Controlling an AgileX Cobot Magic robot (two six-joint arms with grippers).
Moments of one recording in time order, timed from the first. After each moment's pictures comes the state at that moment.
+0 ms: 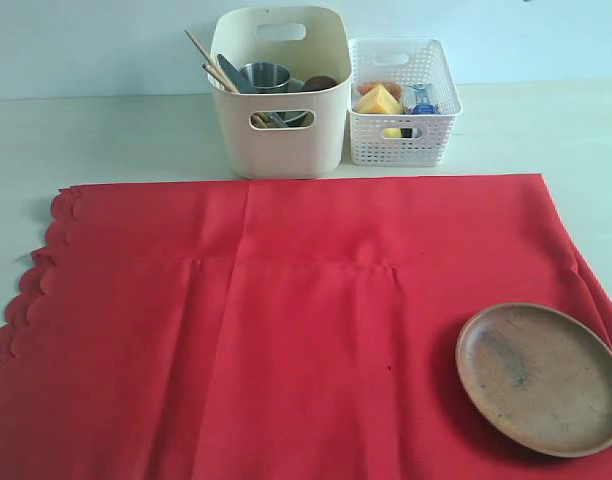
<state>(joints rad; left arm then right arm) 0.06 0.01 0.00 0.07 0.32 -0.08 0.16 1.47 -1.43 0.31 1.01 -0.50</state>
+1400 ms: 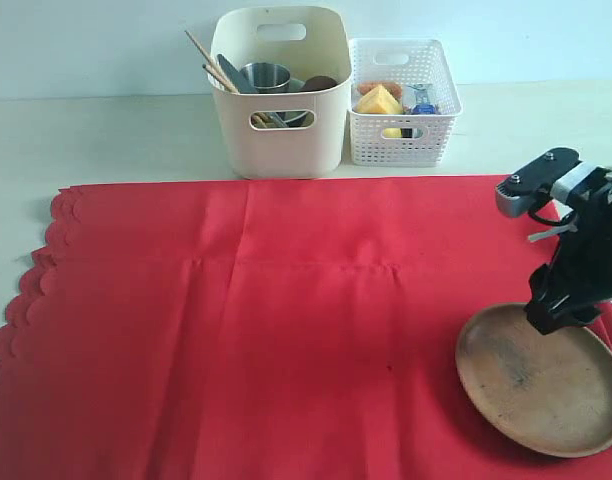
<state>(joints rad) 0.06 0.01 0.00 0.07 0.32 -0.08 0.16 1.61 -0.76 0.08 0.71 -0.50</state>
